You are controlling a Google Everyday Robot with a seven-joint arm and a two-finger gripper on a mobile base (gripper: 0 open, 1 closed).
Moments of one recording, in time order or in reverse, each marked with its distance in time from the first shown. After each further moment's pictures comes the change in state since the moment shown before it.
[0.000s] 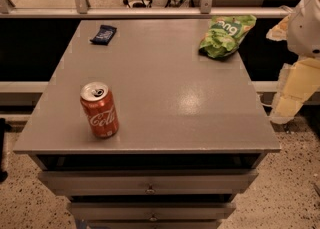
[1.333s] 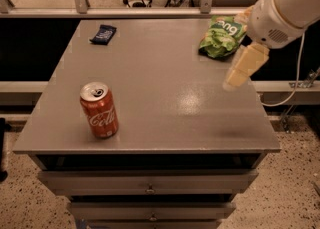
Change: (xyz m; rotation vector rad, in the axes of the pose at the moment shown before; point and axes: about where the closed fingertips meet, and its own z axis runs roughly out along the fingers) arm -0.057 -0.082 0.053 0.114 -0.252 0.015
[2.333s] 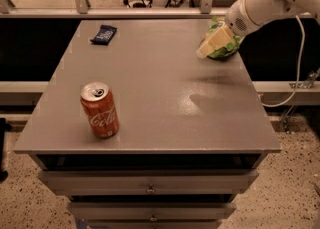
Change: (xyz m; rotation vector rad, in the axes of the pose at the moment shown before) arm -0.002 -0.135 0.110 0.084 -0.196 0.308
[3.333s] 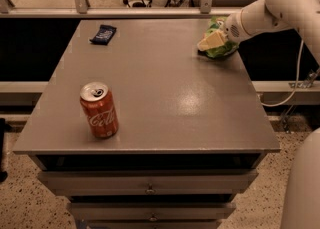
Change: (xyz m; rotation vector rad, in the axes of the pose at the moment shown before) arm 0.023 -0.040 0.056 0.013 -0.059 0.212
